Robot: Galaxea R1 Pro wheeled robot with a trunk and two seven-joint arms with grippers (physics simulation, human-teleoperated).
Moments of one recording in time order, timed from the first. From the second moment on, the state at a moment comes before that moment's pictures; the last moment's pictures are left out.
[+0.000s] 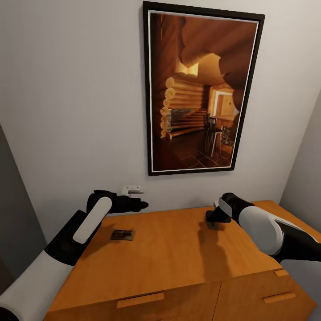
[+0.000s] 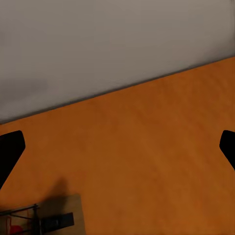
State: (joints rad) left arm -0.79 0.13 -0.46 -1.41 0.99 1.04 0.53; right arm -1.24 -0.06 -0.36 0.01 0.35 0.72 0.04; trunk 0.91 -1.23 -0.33
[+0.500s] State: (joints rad) left arm -0.79 0.13 -0.46 -1.41 0.99 1.04 0.52; right arm -1.24 -0.07 -0.36 0.01 0.35 0.73 0.04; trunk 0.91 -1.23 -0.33
